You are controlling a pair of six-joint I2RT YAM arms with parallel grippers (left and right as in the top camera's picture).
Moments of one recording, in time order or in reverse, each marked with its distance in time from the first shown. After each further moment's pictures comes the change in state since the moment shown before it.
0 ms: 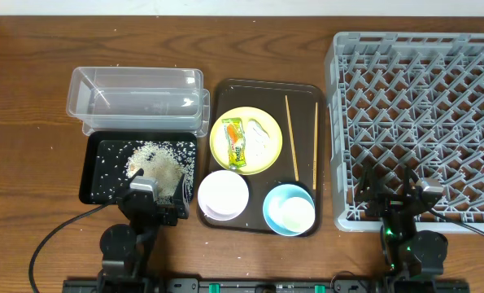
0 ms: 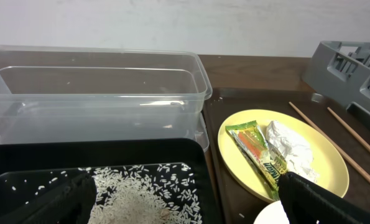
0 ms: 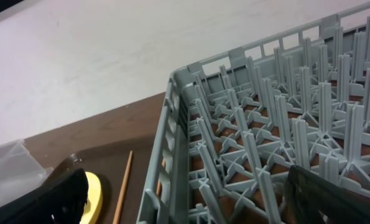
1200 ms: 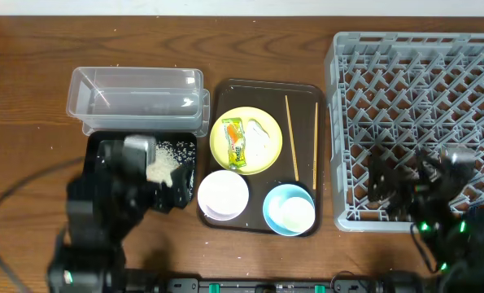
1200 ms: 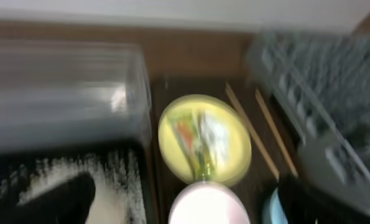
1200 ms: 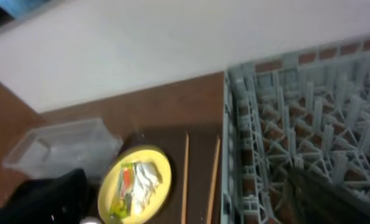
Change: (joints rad) left arm 0.000 0.650 0.750 -0.478 0.208 -0.020; right arm 0.000 0.489 0.808 -0.591 -0.199 -0.053
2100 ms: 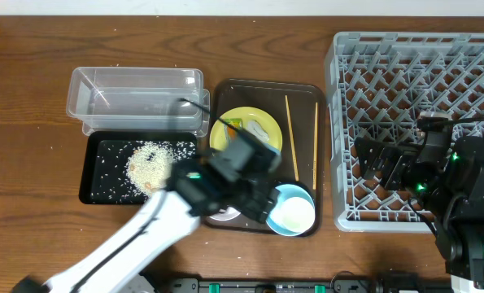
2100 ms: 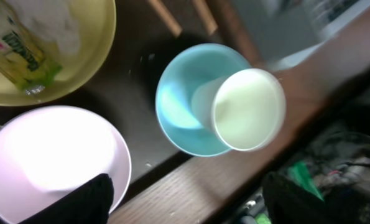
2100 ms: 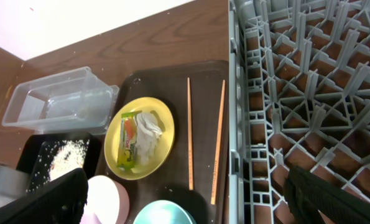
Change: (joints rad) left arm -0.742 0.682 0.257 -0.166 -0.143 -0.172; right arm 0.000 0.316 0.187 -0.171 -0.083 -0.013
